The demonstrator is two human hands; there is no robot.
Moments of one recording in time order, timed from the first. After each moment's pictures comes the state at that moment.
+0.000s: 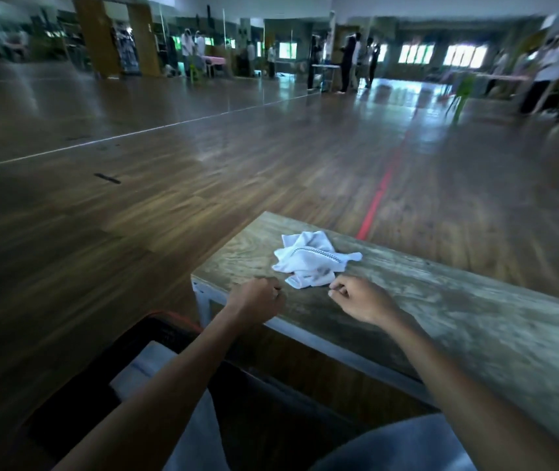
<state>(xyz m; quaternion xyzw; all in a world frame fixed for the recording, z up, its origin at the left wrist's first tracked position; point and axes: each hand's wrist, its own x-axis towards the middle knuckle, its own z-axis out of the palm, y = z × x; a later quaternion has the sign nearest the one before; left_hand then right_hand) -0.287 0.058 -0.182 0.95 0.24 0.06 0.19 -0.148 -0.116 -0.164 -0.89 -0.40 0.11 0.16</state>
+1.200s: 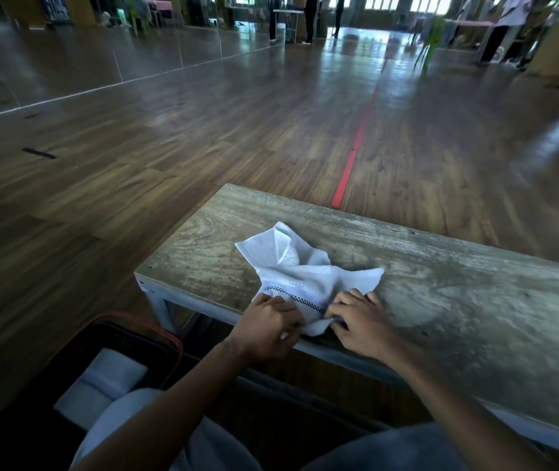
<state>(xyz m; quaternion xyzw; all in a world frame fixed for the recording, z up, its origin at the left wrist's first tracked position) -0.221 0.041 -0.288 0.97 -0.07 0.19 0.10 -0.101 -0.144 -0.263 -0.87 -0.49 0.02 0.05</state>
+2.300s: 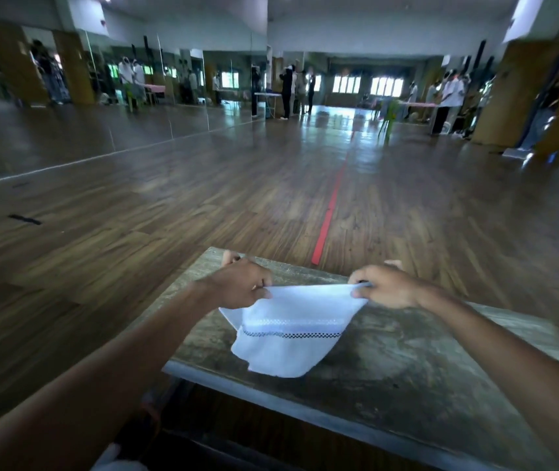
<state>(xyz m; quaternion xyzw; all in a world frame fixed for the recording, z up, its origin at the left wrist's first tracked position) -0.168 0.086 -0.112 0.99 -0.02 0.08 0.07 -0.033 -0.169 -0.088 -0.90 -0.42 0.06 0.04</state>
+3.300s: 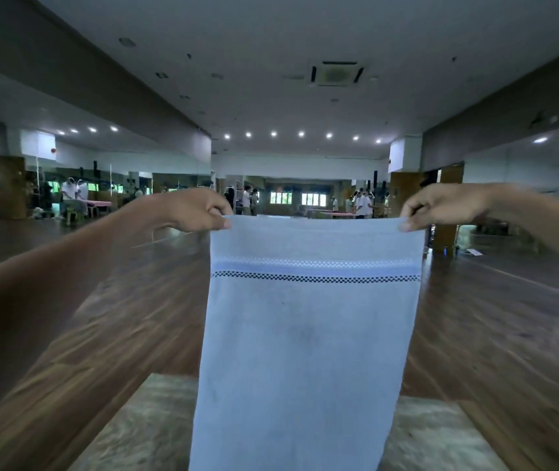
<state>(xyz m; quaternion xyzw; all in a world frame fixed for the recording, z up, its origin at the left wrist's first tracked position) -0.221 0.032 0.236 0.98 -0.06 0.16 0.12 -0.110 -0.340 0.266 -0.93 -0.34 -0.04 0.13</state>
